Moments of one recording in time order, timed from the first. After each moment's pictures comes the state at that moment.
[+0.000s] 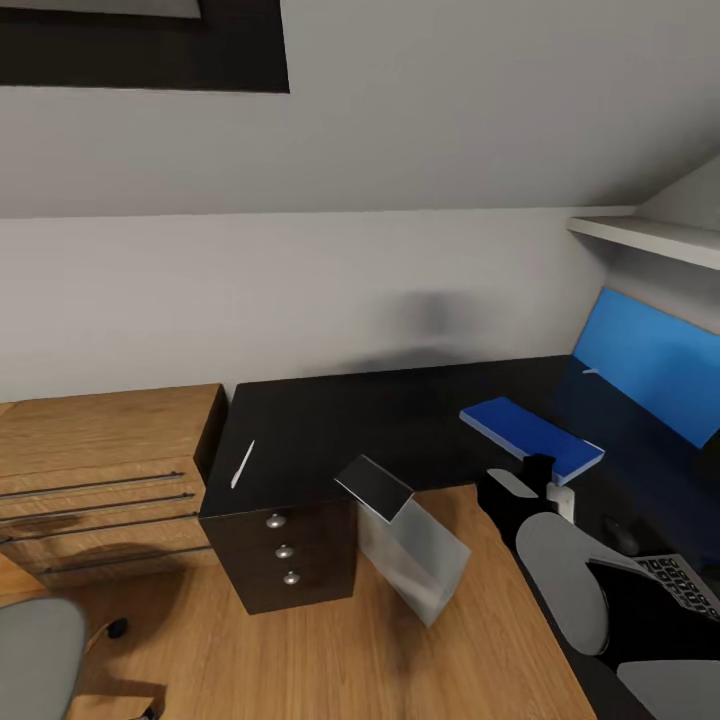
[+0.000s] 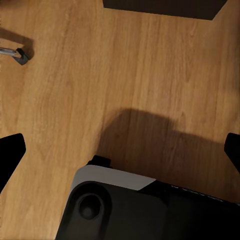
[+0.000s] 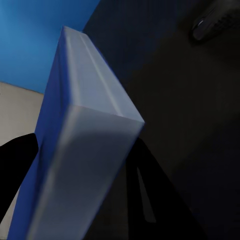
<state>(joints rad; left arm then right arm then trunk) -0.09 -0.01 -0.54 -0.40 0.68 -0.37 0.29 -1.04 0.02 -0.23 -0.19 -1.34 -0.89 -0.12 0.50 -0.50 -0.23</state>
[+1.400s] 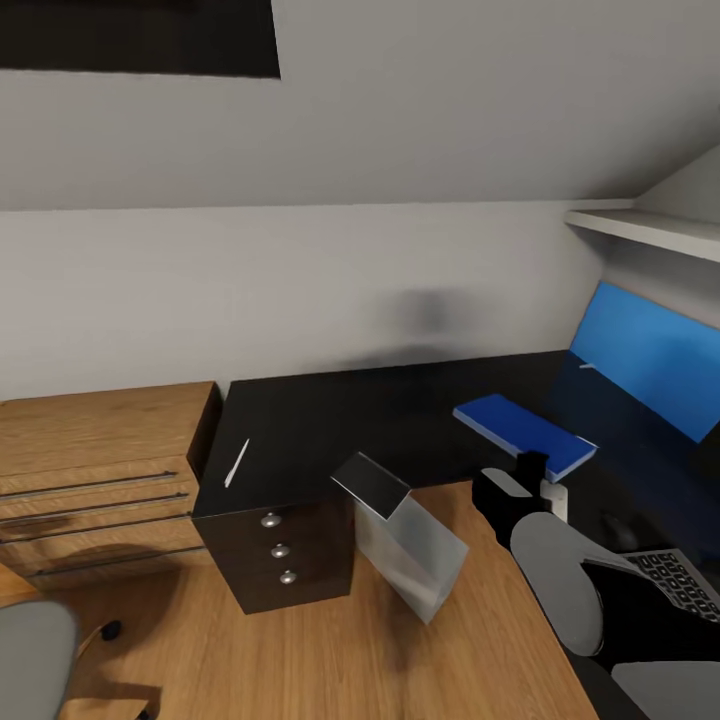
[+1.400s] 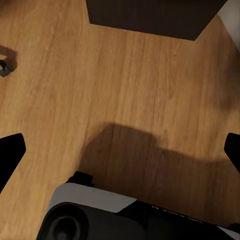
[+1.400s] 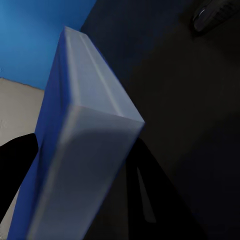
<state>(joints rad) -0.09 -0.01 -0.53 -0.49 0.69 -0.36 0.29 -1.04 0.04 -0.23 -0.19 -1.33 -0.89 -0.10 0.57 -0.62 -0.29</state>
